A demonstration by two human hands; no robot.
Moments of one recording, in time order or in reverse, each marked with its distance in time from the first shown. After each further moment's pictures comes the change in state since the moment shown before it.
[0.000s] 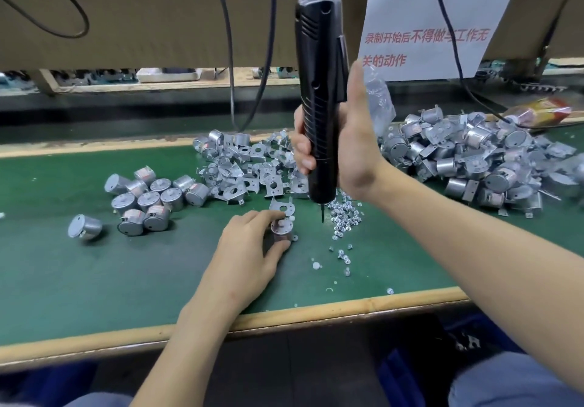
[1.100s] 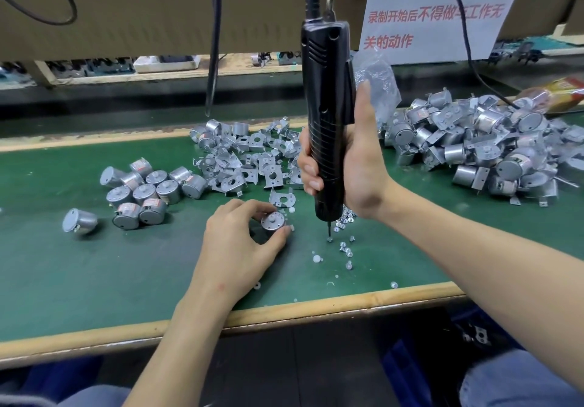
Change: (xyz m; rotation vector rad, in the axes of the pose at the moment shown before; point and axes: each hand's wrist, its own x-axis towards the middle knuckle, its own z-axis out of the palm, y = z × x) left_hand 0.002 -0.002 0.000 -0.069 0.149 -0.081; right_hand -0.020 0.024 -0.007 0.067 0.011 0.100
